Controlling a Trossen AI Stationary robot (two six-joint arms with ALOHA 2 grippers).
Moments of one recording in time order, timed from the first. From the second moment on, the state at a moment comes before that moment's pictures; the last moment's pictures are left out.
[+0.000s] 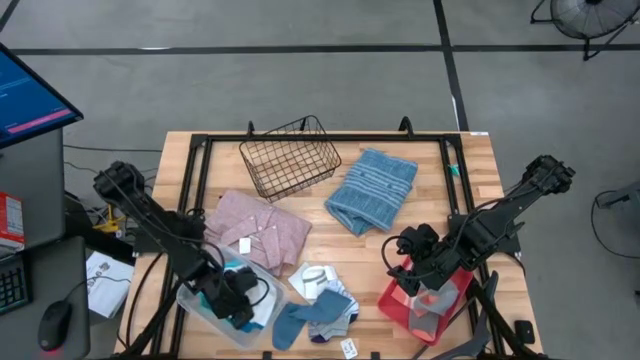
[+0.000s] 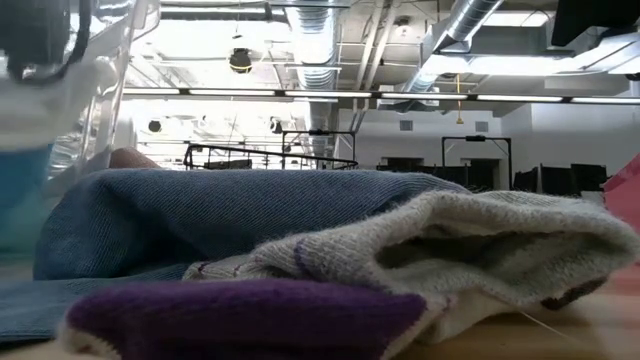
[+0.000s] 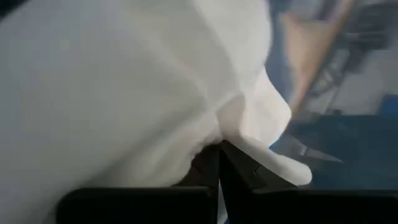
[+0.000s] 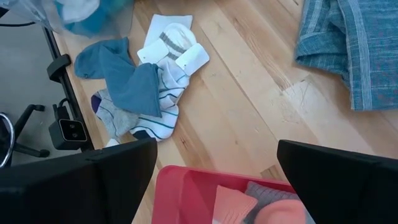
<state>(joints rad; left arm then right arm) -0.81 1.43 0.73 -0.31 -0.10 -1.46 0.67 1.28 1.14 -0.92 0.39 1.15</state>
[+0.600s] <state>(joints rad) -0.83 1.52 0.67 -0.29 0.09 -1.47 0.67 1.28 1.14 -0.93 0.39 1.15</state>
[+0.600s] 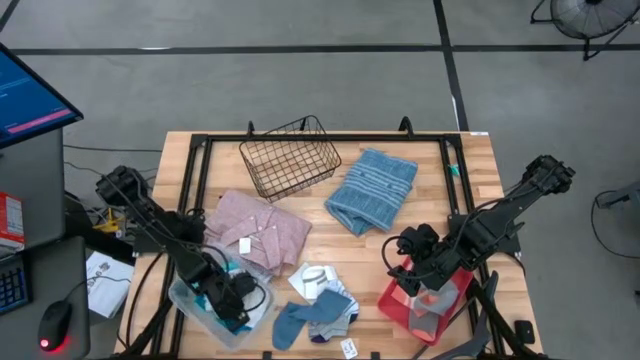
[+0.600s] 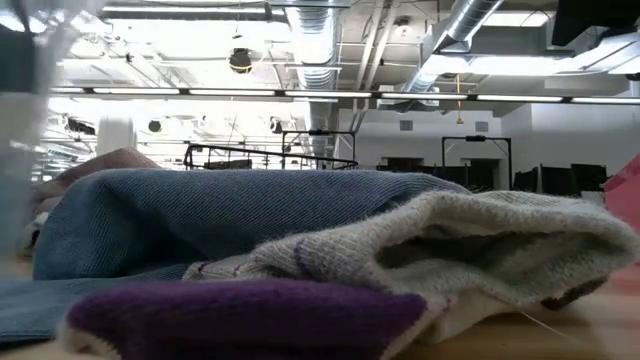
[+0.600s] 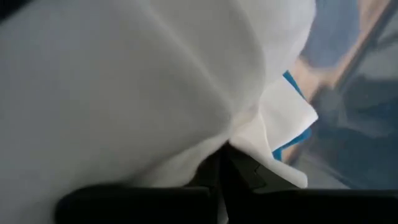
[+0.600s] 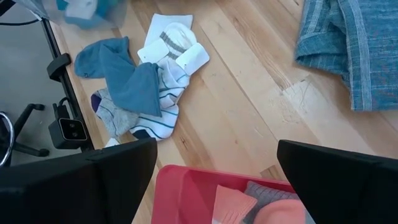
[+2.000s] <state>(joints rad) -0.40 0.77 0.67 0.14 -0.36 -0.79 0.67 1.28 1.14 -0.92 0.42 1.14</state>
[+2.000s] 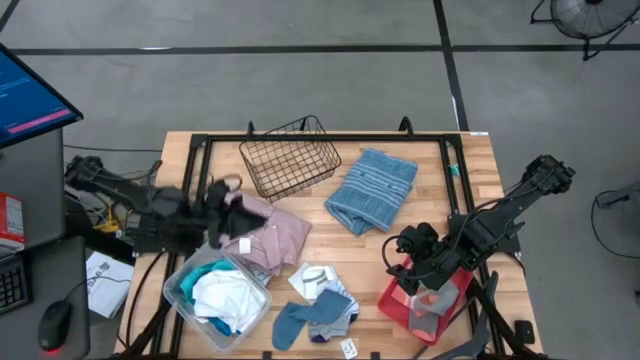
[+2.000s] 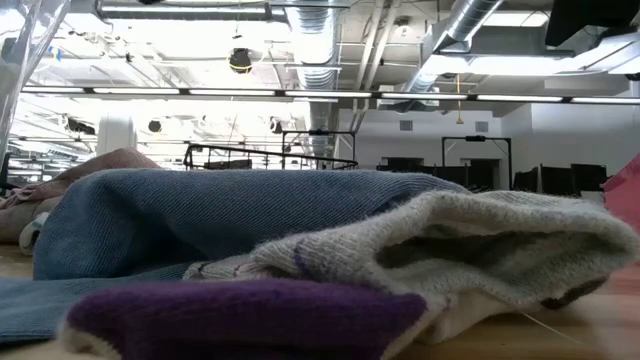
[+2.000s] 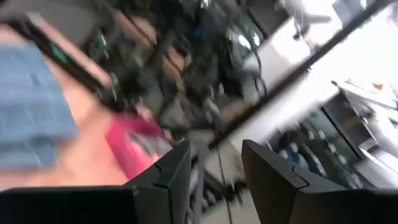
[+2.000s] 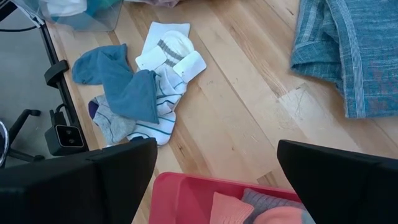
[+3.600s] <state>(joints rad) 0.14 0.92 0.75 -1.13 -0.20 -0.85 0.67 1.28 1.14 -0.89 0.42 1.14</state>
